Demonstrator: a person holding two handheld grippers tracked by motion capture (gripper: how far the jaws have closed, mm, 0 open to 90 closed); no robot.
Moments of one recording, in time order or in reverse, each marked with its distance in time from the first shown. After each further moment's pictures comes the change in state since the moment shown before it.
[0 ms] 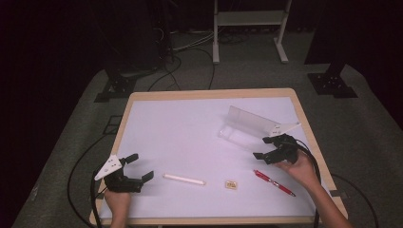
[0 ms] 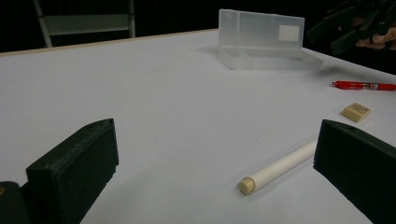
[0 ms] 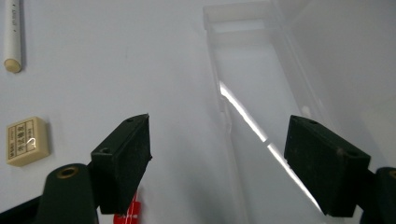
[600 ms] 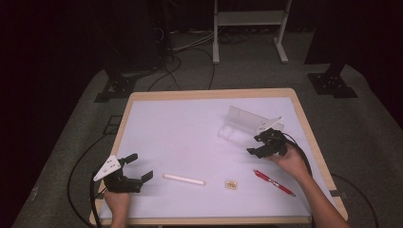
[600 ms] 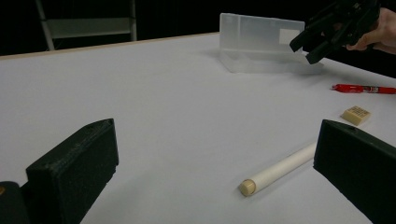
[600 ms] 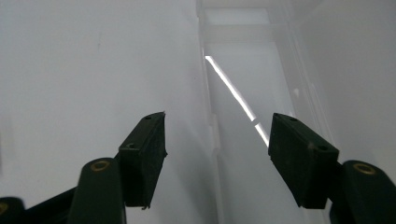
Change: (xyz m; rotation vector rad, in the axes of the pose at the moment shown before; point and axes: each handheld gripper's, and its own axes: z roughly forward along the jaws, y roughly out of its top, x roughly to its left) left arm 0.000 0.000 -0.002 -0.014 0.005 0.002; right arm -0.004 0.023 0.031 0.117 -0.034 -0.068
